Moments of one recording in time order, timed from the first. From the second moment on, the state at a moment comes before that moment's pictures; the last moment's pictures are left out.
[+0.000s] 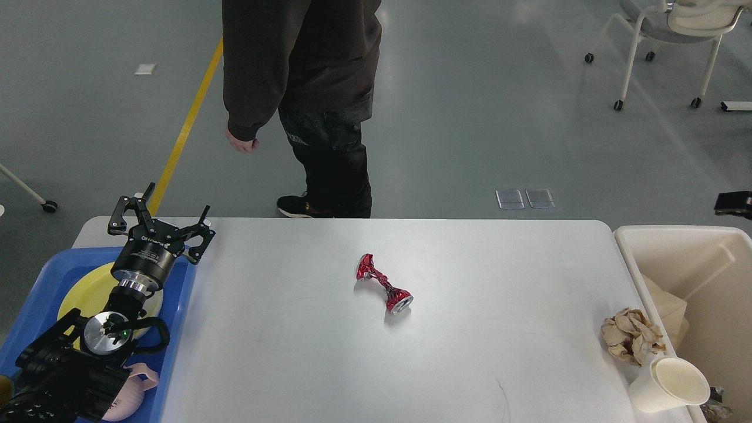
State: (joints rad) left arm -0.52 0.22 -1.13 -0.44 -0.15 -0.71 -0.12; right arm 1.67 -0.73 -1.36 0.91 -0.36 0.34 0.25
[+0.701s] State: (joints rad) left arm -0.52 0.22 -1.13 -0.44 -0.15 -0.71 -0.12; right arm 2.74 -0.64 -1.29 1.57 -0.53 0.96 0.26
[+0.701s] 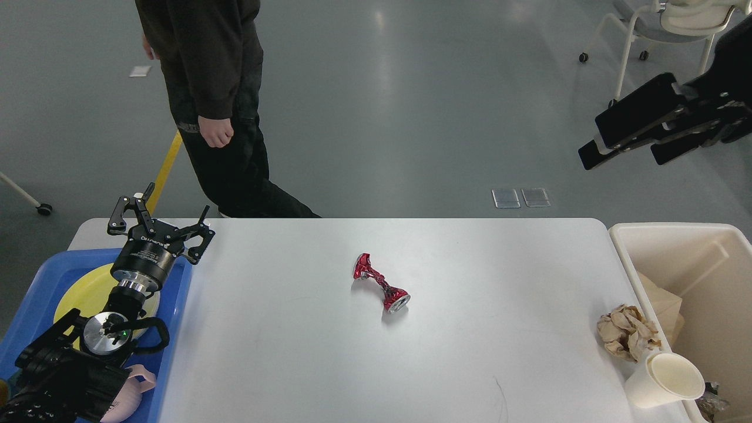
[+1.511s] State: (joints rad) left arm -0.52 0.22 -1.13 -0.44 -0.15 -0.71 -0.12; right arm 1.27 -0.55 -1.23 0.85 -0.56 0.23 0.20
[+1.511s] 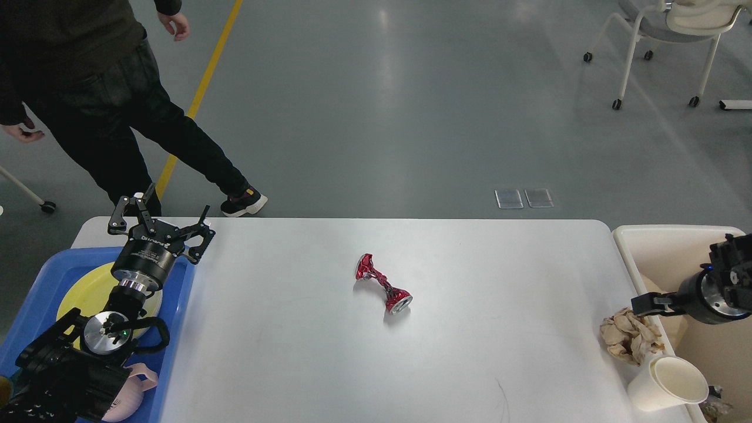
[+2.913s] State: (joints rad) left arm -0.52 0.22 -1.13 -0.44 -0.15 -0.71 -0.12; right arm 1.16 -0.47 -1.12 0.79 -0.53 0.10 0.20
